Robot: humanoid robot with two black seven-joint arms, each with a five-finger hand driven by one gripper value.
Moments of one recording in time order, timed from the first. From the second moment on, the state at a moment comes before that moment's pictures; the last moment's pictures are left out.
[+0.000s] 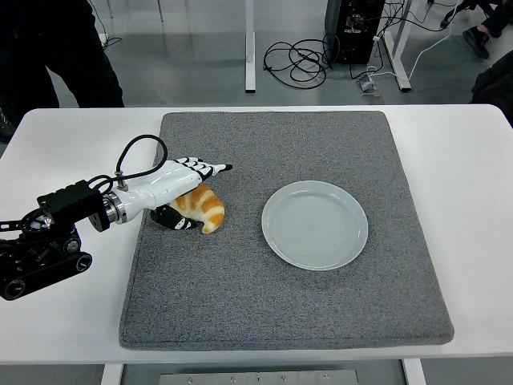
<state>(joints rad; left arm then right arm) -1.00 0.51 0.01 -1.15 1.47 0.37 -0.21 -0.10 0.00 0.00 0.16 -0.08 -0.05 0.22</state>
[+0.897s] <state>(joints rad) -0.99 0.48 0.02 -1.13 1.47 0.37 -0.21 -0.10 0.00 0.00 0.16 -0.08 -0.05 0.22</state>
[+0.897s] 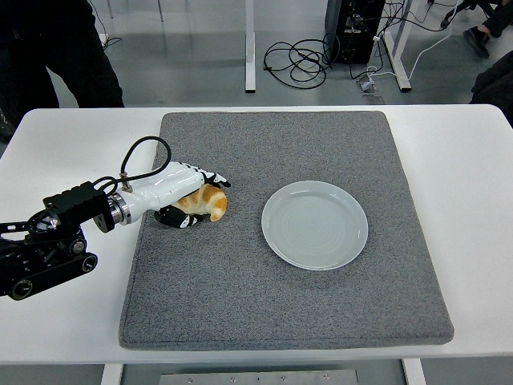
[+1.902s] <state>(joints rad) -1.05 0.49 0.04 -1.11 1.47 0.37 -0.26 -0.10 0.00 0.00 0.16 -0.08 -0.05 0.22</state>
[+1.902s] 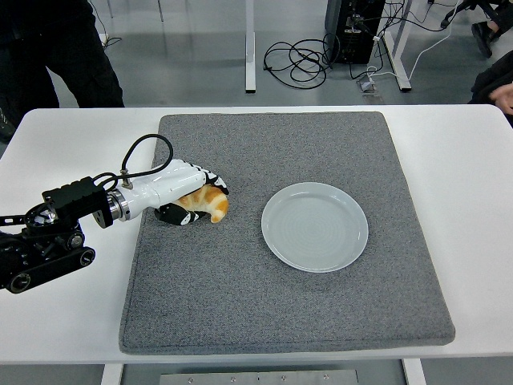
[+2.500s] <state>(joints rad) -1.33 0.54 0.05 -1.11 1.38 0.34 -0.27 -0.10 0.00 0.00 0.16 -0.08 -0.05 0.22</state>
